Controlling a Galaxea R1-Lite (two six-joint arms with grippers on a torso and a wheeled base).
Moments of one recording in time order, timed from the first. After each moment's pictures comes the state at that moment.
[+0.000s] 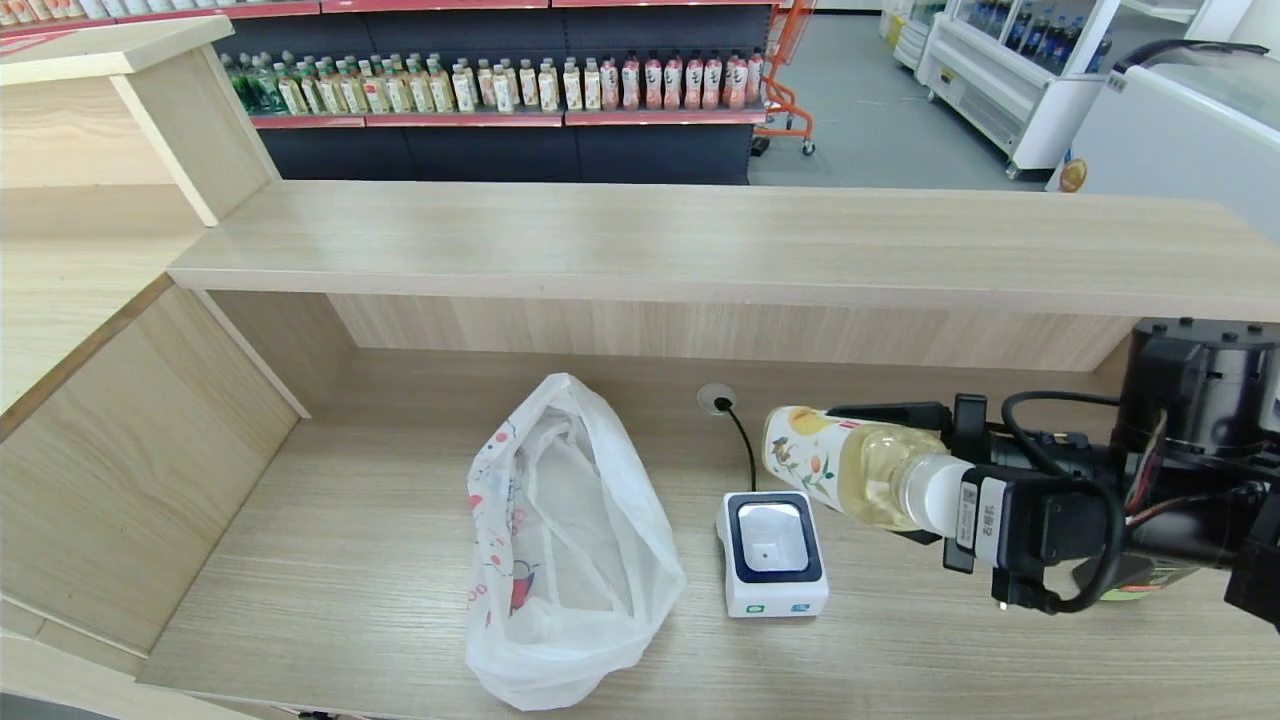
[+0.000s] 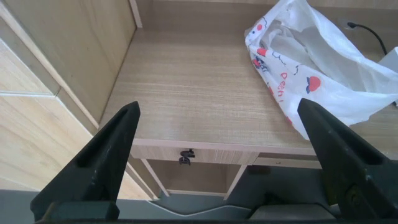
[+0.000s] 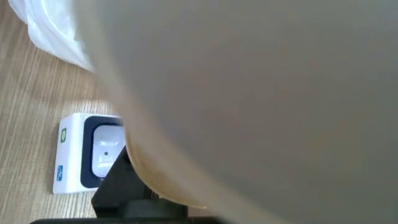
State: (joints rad) left arm 0.00 0.00 0.00 0.00 -0.01 0.00; right arm 0.35 1.57 -0.60 -0.75 0.66 -1.33
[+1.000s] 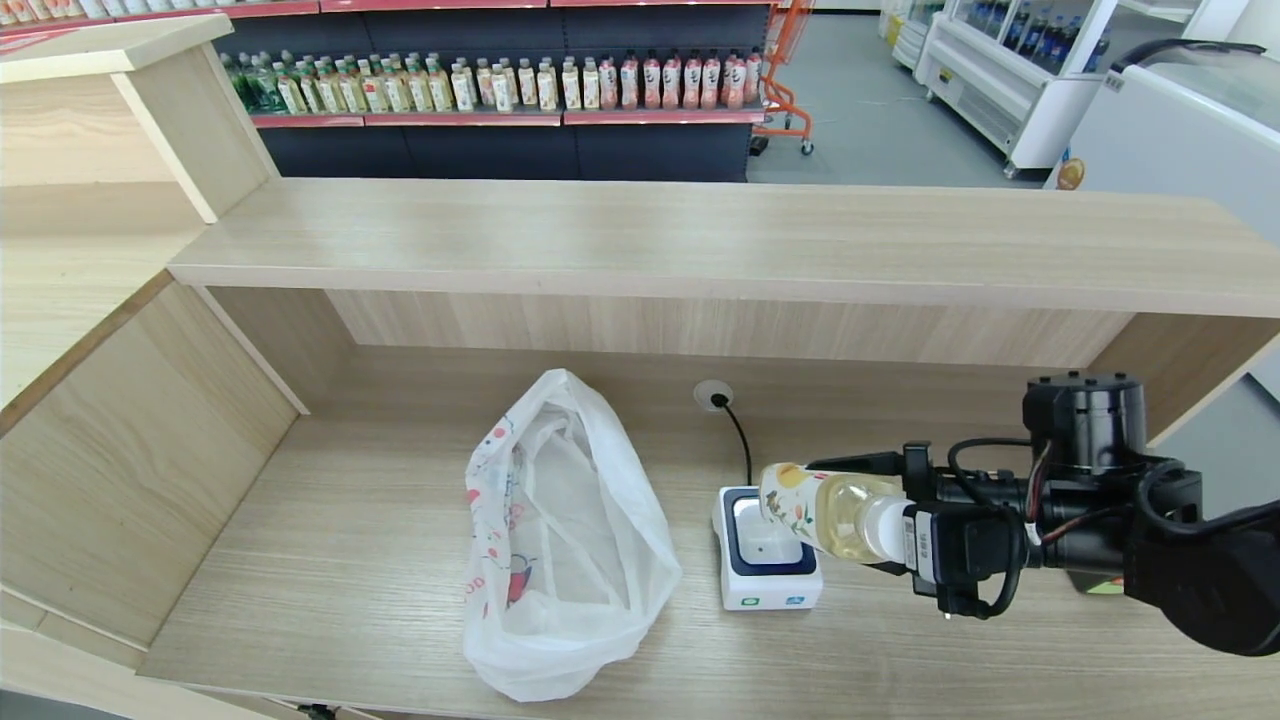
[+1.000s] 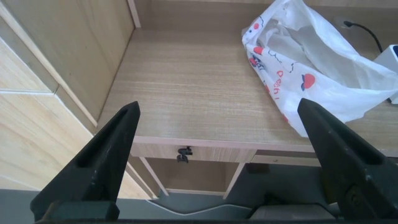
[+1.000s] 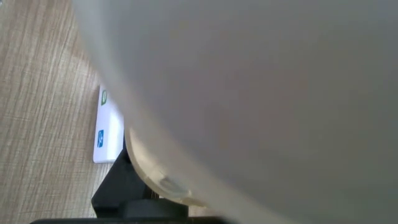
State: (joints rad) left arm 0.00 0.00 0.00 0.00 -0.02 0.00; right arm 0.29 1.77 -0.60 -0.75 0.73 -1.40
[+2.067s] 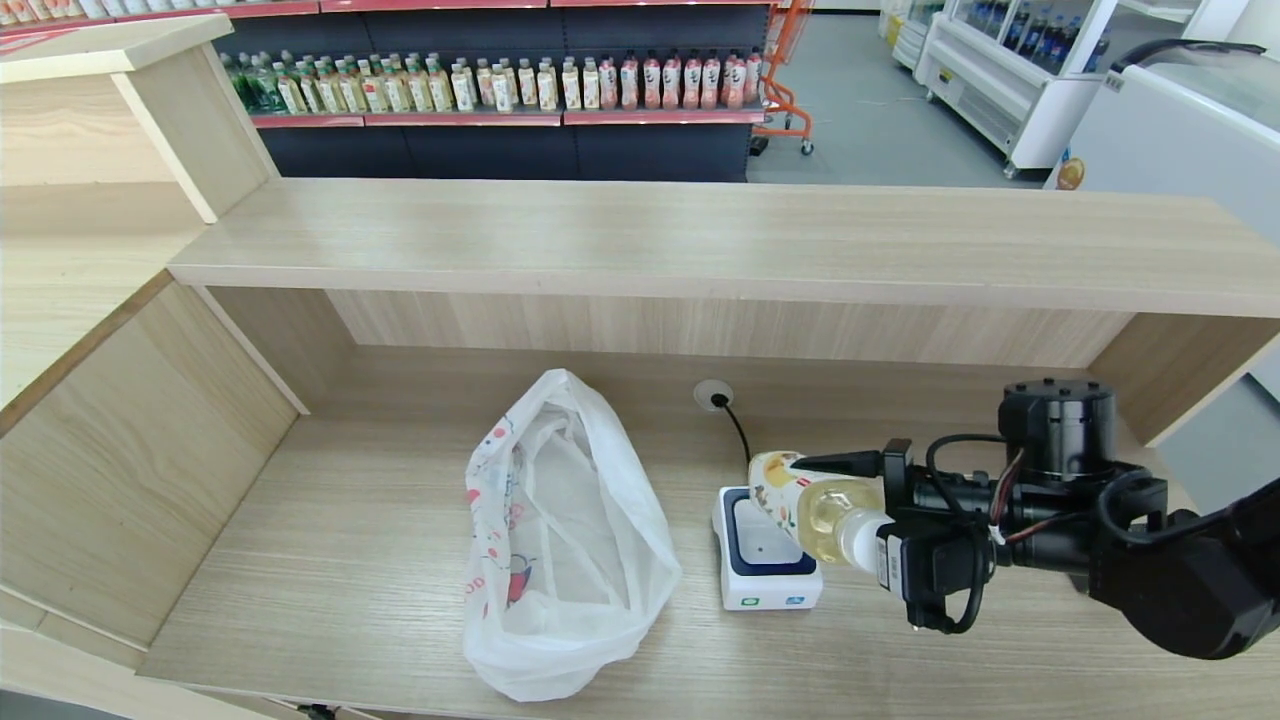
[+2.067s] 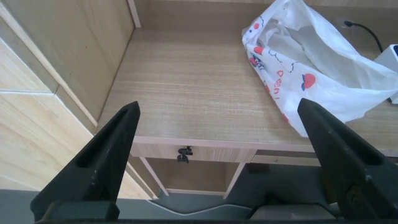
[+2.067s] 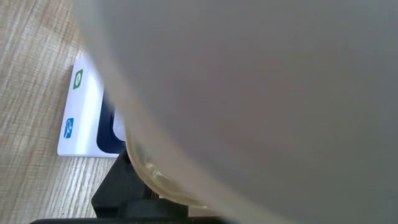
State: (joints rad) left arm 0.00 0.00 0.00 0.00 -0.02 0.00; right arm 0.32 1.84 -0.60 -0.87 0.69 -1.53
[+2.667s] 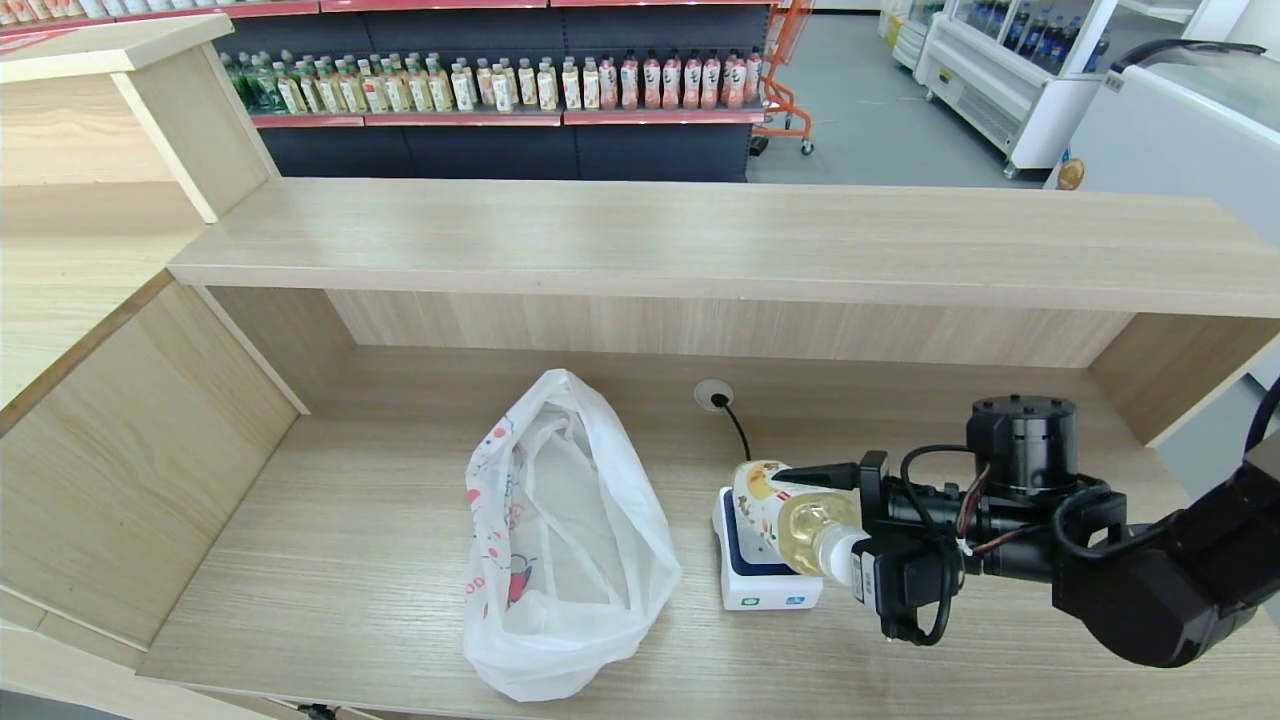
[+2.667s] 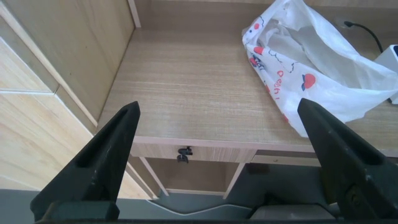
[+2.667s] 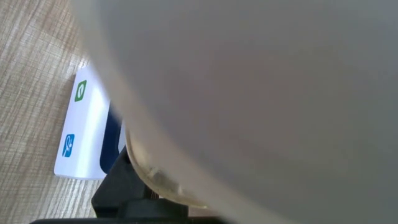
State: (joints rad) left arm 0.00 0.00 0.00 0.00 -0.02 0.00; right arm 0.34 1.92 -0.59 -0.96 0.69 -1.55
